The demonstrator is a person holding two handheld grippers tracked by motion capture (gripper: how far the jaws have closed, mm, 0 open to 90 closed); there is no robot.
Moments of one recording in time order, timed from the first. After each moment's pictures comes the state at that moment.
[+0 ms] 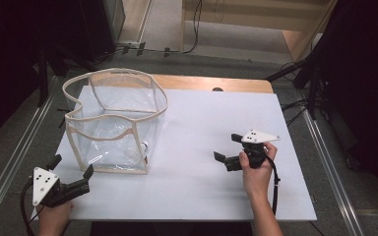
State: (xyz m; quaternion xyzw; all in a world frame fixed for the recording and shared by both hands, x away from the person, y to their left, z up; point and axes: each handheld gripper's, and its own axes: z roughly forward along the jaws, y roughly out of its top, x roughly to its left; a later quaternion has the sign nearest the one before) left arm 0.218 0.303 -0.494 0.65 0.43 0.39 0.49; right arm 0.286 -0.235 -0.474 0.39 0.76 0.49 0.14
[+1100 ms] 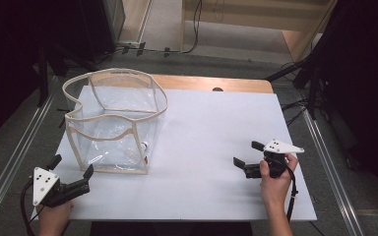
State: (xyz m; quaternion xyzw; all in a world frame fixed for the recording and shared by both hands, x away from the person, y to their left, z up) left arm 0.218 0.303 -0.494 0.65 0.43 0.39 0.49; right arm 0.257 -0.285 -0.485 0.43 0.74 0.49 0.16
